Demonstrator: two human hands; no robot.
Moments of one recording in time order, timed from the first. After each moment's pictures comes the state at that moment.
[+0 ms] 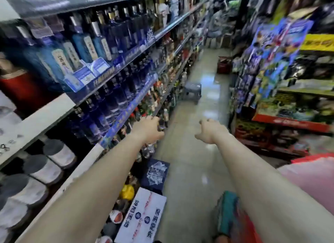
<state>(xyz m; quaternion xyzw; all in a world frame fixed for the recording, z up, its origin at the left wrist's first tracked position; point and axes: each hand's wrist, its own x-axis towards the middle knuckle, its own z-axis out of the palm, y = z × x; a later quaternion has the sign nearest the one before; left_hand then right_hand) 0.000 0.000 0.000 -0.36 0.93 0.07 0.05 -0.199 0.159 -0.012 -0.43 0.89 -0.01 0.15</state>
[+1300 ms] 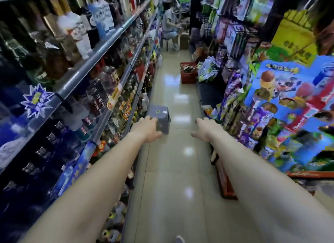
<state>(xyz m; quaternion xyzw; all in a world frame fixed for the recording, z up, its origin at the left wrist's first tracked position) -0.667 -0.460 -0.020 -0.23 0.96 0.09 0.09 -0.809 -0.262 -0.024 -0.31 0.93 -0.02 0.17</state>
